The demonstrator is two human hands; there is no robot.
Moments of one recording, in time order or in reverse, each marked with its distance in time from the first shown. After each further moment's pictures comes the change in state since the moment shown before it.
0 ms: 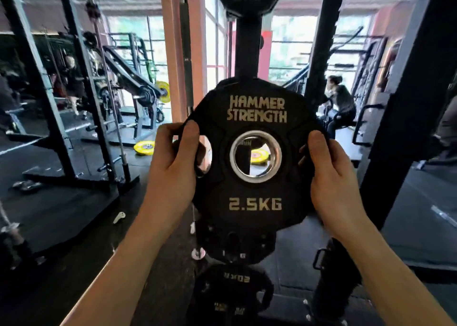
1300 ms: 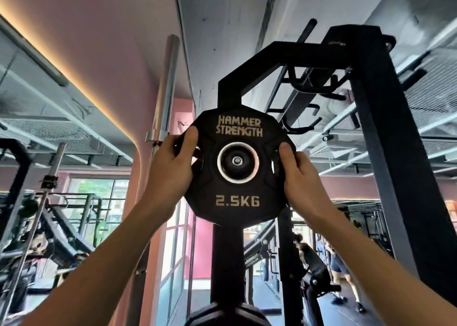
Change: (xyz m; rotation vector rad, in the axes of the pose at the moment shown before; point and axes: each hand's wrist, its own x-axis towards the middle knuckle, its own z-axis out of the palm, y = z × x) left_hand 0.392 0.120 0.122 -0.143 -0.087 0.559; right_hand 0.362 -0.172 0.097 -0.132 0.169 -0.622
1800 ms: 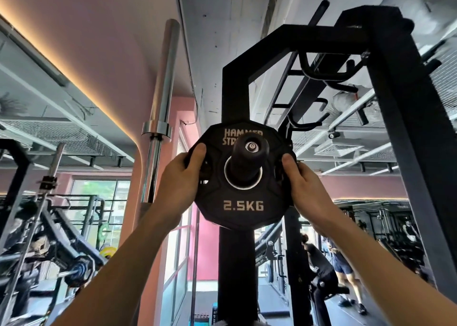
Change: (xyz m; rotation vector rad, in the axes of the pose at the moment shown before) left_hand 0.030 -0.084 0.015 0.038 -0.083 -0.104; right_hand 0.041 0.079 0.025 -0.032 -0.099 0.065
